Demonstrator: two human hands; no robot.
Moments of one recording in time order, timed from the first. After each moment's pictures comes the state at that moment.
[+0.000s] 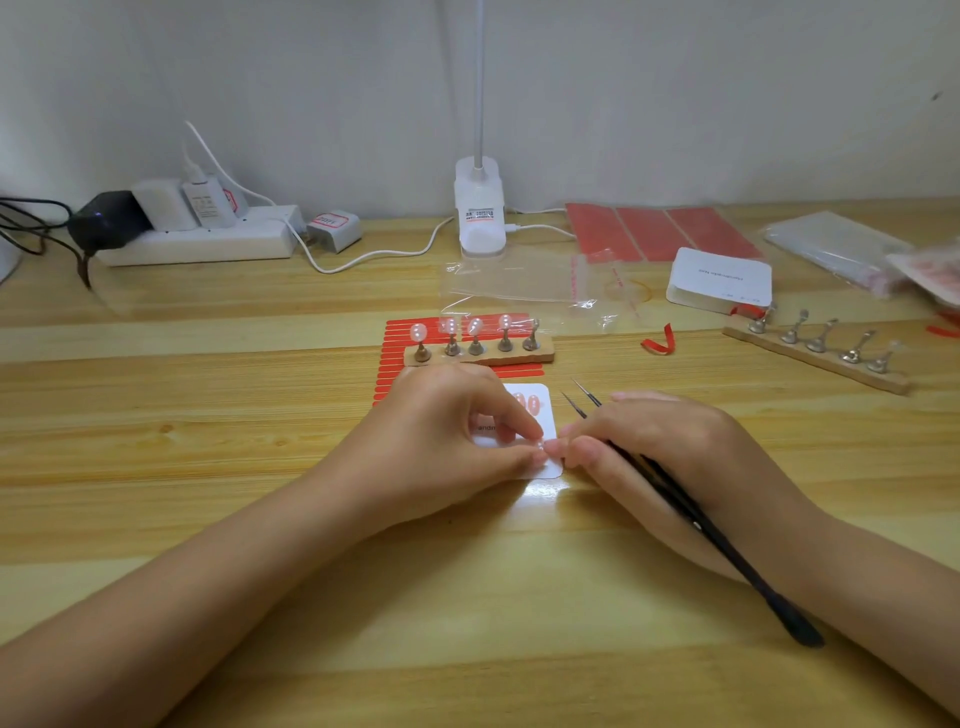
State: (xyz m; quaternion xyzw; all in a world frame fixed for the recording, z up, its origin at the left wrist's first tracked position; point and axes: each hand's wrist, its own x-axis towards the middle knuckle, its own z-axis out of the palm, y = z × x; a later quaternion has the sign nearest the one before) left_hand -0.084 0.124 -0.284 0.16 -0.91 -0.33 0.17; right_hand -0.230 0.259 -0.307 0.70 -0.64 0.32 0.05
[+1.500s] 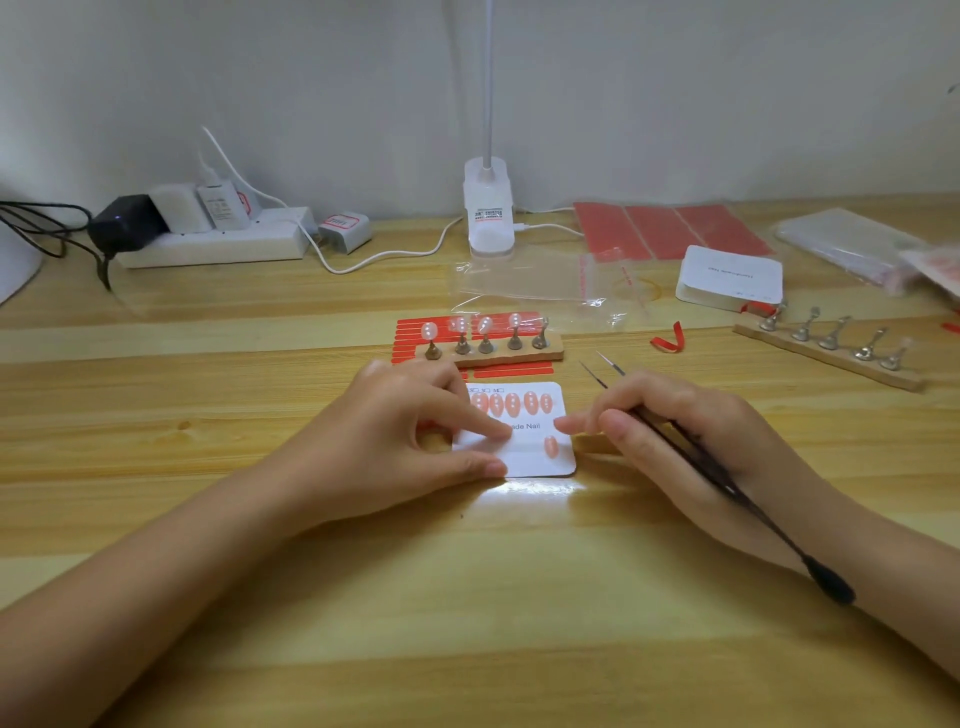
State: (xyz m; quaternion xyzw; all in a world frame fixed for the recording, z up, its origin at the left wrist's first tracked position) left_hand -0.058 0.100 -0.285 0.12 -0.95 -0.25 0.15; right_hand -0.227 0.263 -0.293 0.64 -0.62 0.44 -0.11
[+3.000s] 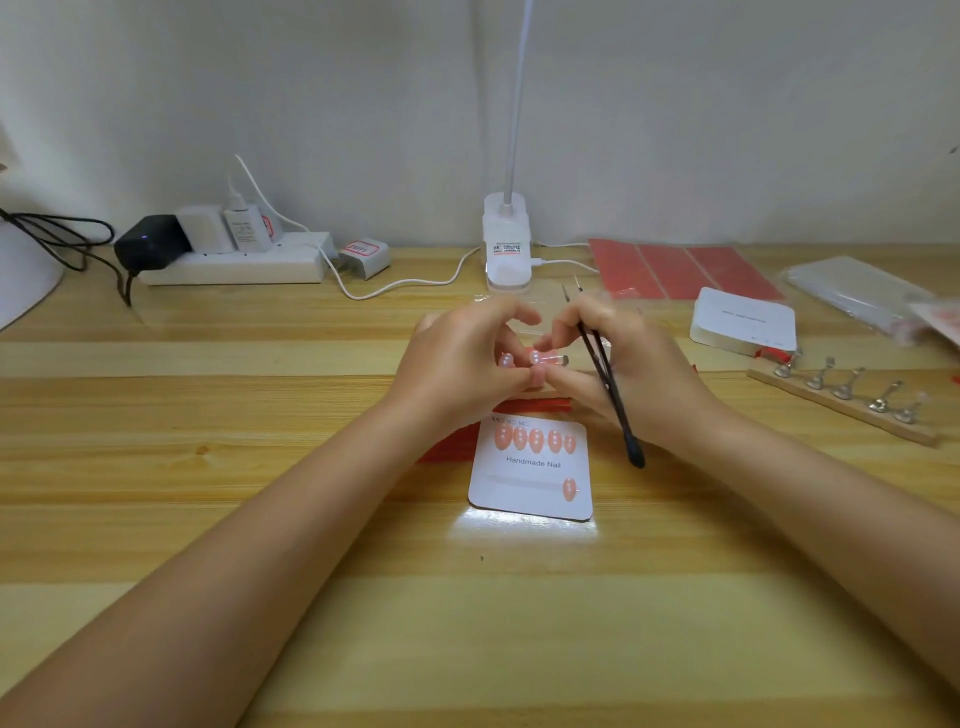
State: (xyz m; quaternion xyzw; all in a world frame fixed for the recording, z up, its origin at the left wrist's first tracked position) left_hand -0.127 0.072 -0.279 0.23 -0.89 -0.27 0.28; right_hand -0.250 0.180 -0.279 0.63 -0.67 0.39 -0.01
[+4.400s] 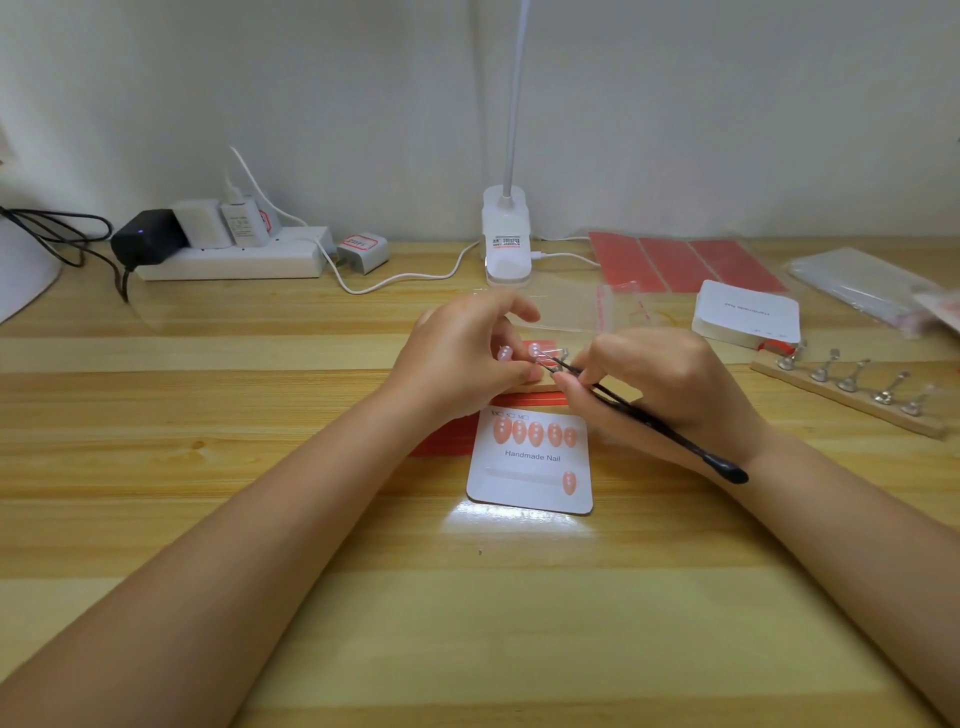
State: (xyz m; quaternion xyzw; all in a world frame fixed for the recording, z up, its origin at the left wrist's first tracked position) left_hand -0.128 0.069 -0.280 0.22 -0.90 -0.29 0.25; right_hand -0.269 0.190 -0.295 0.75 -0.51 0.36 0.23
